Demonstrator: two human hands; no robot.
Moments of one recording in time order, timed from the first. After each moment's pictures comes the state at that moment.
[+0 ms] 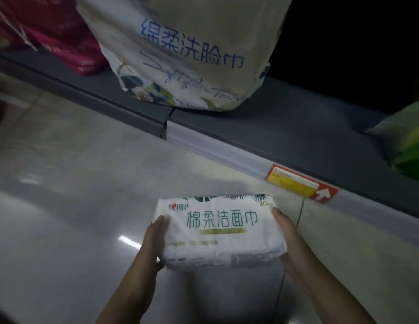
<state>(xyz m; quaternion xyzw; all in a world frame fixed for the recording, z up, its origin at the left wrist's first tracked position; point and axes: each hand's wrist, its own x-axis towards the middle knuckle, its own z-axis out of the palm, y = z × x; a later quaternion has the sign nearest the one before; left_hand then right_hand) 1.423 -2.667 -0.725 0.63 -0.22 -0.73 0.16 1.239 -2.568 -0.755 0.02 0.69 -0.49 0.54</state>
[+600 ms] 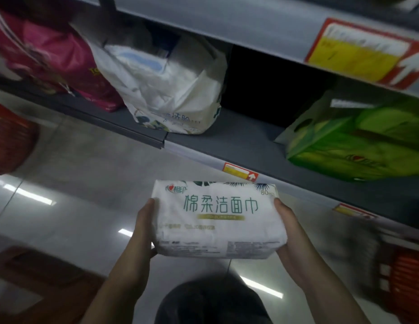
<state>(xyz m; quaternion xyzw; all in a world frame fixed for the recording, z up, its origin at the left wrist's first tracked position) 1.436 -2.610 -0.494 0.61 -0.36 -0.70 0.12 1.244 -2.497 -0.515 0.07 0.70 -0.48 0.53</state>
